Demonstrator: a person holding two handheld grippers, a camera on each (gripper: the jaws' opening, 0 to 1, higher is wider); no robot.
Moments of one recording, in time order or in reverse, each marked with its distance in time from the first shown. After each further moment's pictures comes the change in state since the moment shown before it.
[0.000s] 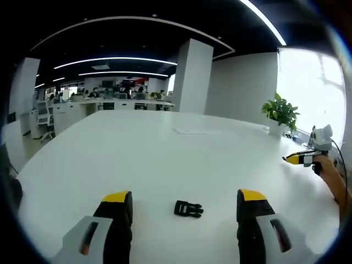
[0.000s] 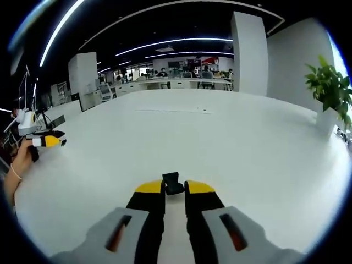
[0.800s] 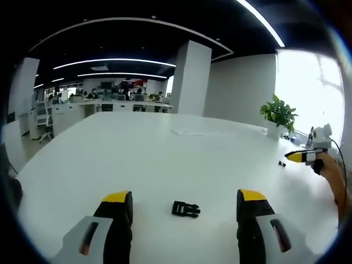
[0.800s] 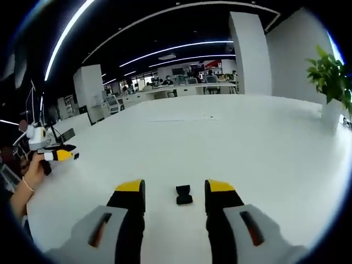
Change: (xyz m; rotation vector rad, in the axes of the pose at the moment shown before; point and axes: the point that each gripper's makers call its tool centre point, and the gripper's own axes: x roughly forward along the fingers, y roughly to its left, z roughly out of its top) left arm -0.004 -0.004 0.002 0.000 -0.019 -0.012; right arm -0.020 0.013 0.019 0.088 -0.098 0.081
